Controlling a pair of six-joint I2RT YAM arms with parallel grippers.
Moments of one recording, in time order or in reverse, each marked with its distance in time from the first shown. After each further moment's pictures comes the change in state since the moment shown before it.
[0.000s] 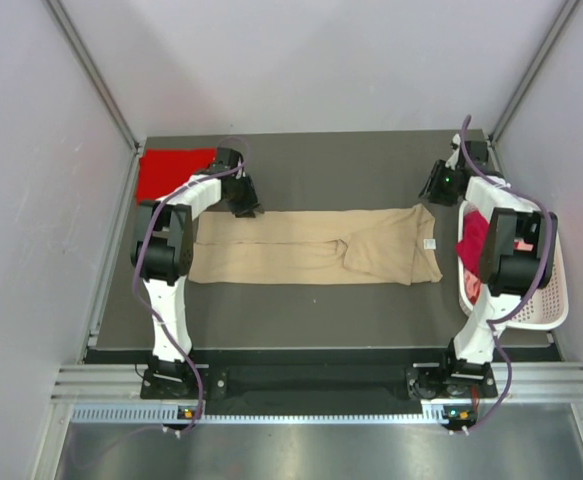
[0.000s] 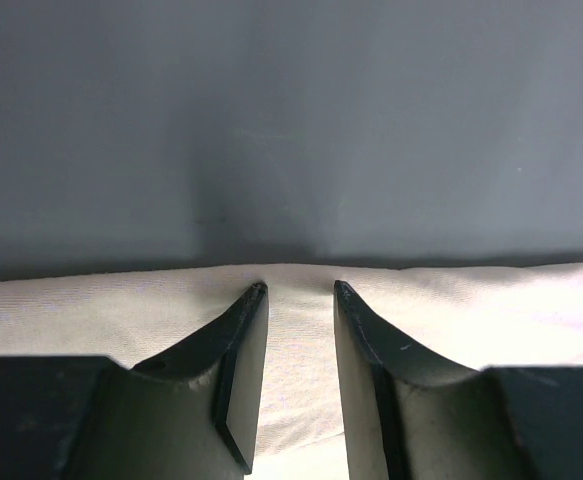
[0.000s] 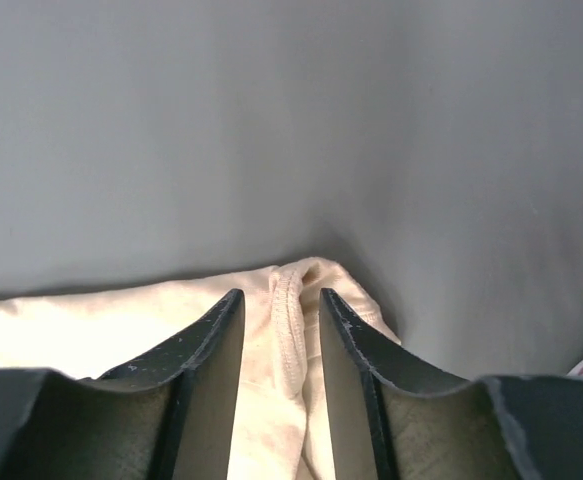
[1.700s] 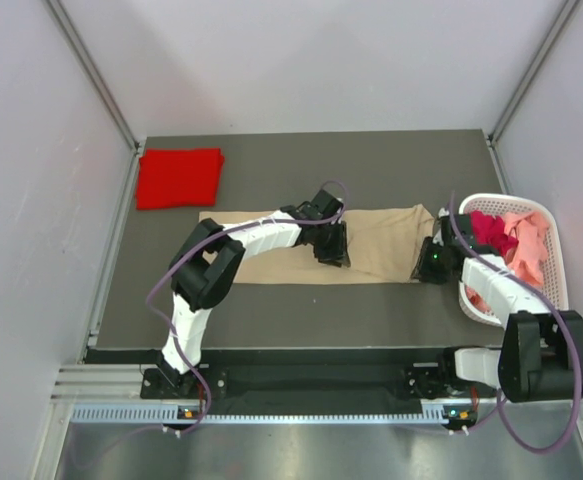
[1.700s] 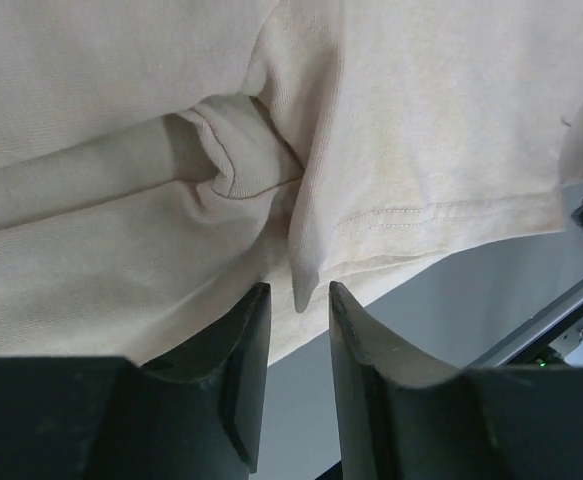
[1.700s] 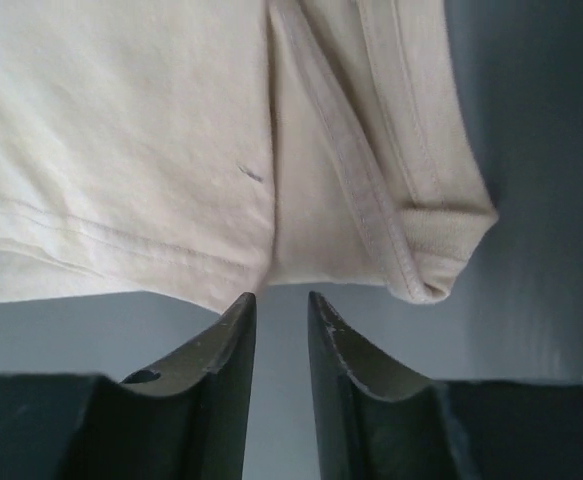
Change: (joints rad) left arm -0.576 -0.051 -0.096 0.079 0.064 -0.182; right arm 0.170 -0.673 -0.747 -0.135 0.124 0.113
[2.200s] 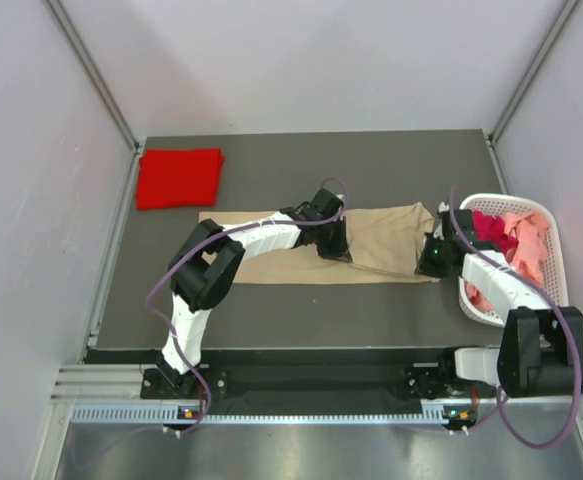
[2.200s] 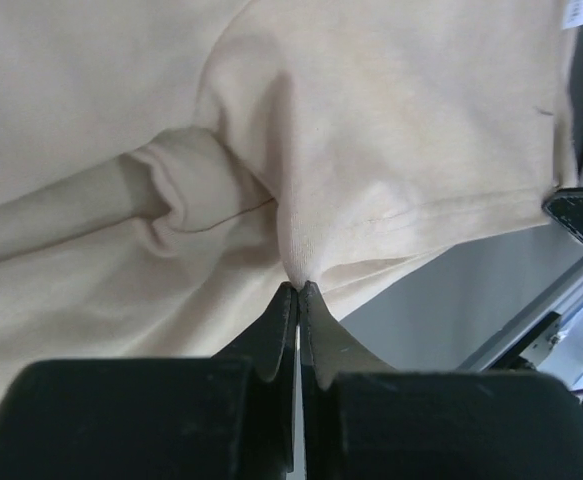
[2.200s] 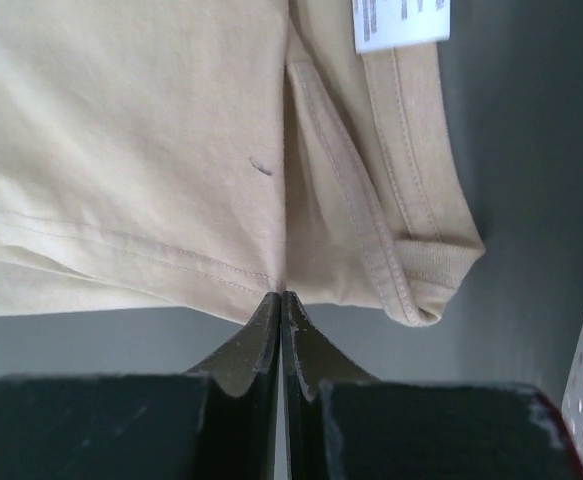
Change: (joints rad) left arm -0.005 -0.006 -0.012 0.108 0.013 -0.027; right arm -0.006 0.025 0.068 0.003 0.020 -0.031
